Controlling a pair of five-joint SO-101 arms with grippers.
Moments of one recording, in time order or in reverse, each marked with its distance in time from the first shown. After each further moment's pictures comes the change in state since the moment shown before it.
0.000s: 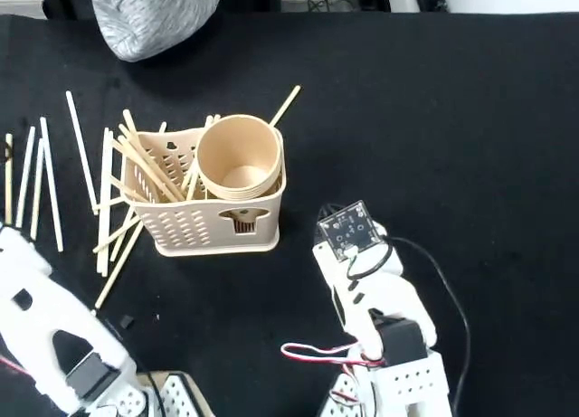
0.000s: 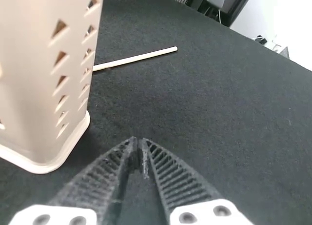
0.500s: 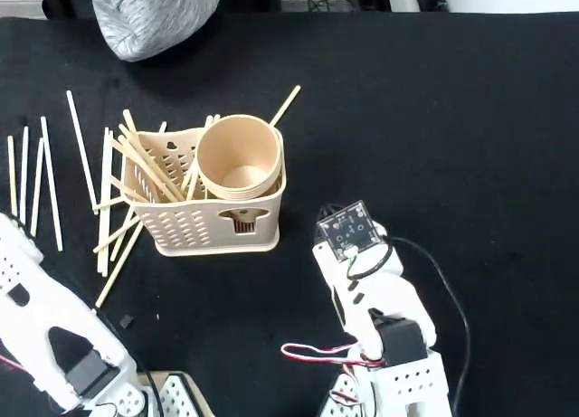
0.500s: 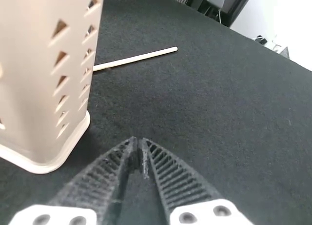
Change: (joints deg) left arm 2.5 -16.8 1.2 6.7 0.4; right arm 0.0 0.0 0.0 0.0 0.0
